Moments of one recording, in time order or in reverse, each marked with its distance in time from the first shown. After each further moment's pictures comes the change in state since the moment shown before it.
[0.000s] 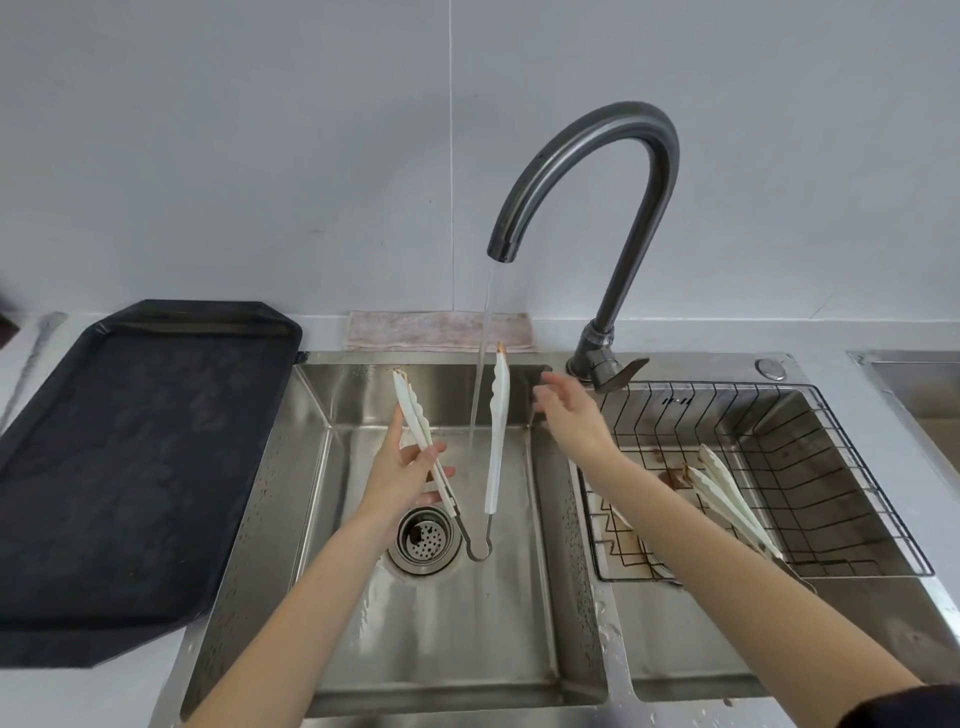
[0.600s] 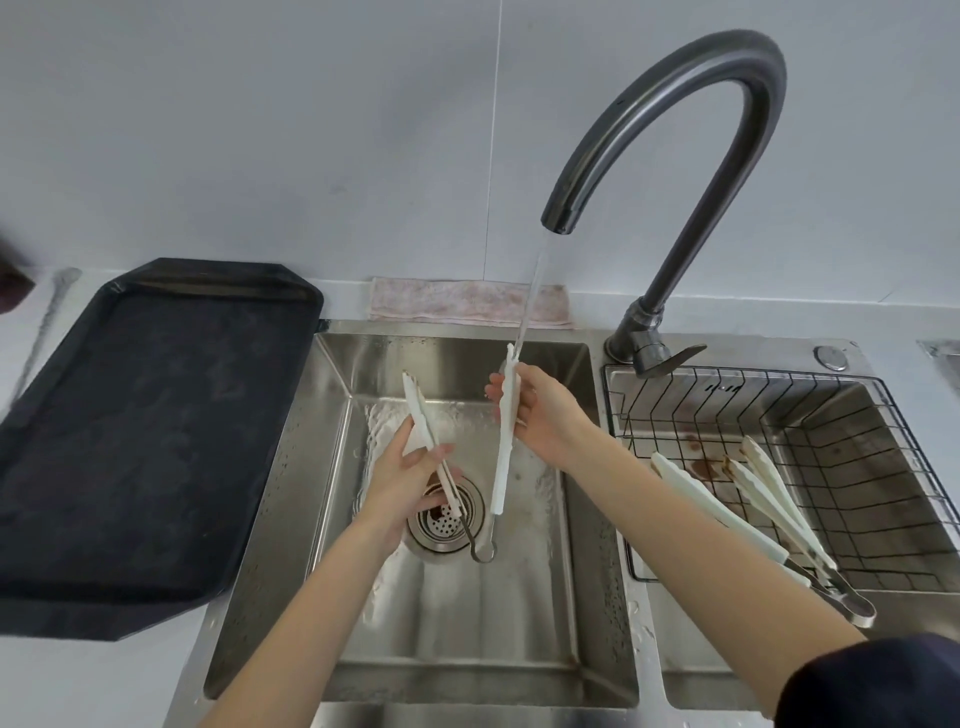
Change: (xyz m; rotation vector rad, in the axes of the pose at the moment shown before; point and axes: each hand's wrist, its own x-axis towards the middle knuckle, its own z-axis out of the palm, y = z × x) left_hand 0.009 -0.022 -0.021 -0.129 0.047 -0.147; right_hand 0.024 -0.010 0.059 0.769 -0.260 0.450
